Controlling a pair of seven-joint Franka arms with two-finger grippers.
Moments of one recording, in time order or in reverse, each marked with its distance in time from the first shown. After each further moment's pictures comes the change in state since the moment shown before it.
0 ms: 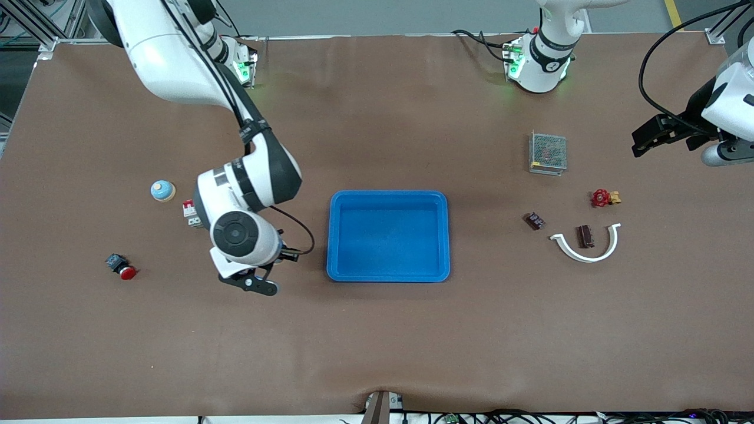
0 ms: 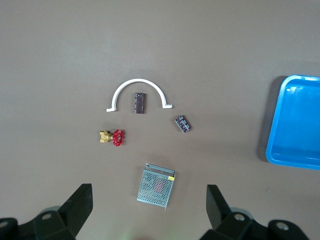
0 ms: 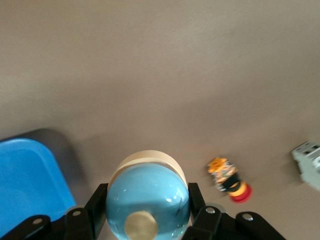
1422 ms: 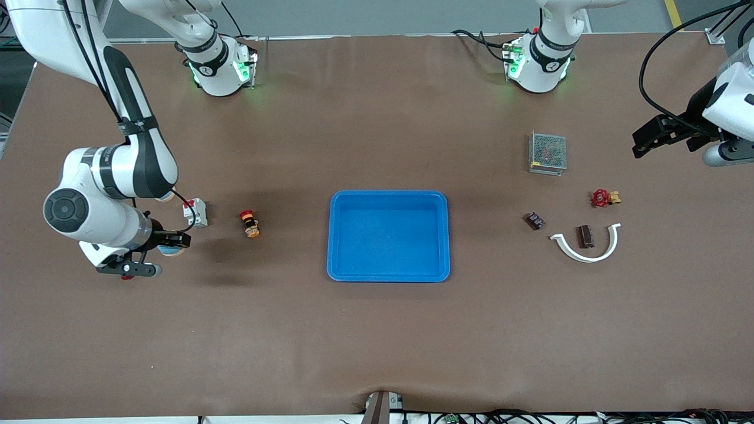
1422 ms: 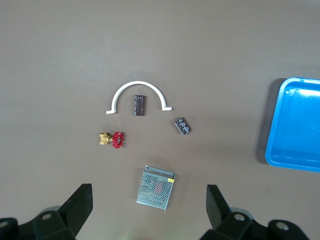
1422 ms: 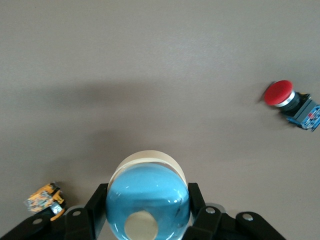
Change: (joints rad) left arm 0.000 0.000 0.000 0.000 0.000 0.009 0.000; right arm -0.371 -0.316 -0.006 -0.582 -0.033 0.368 -0.530
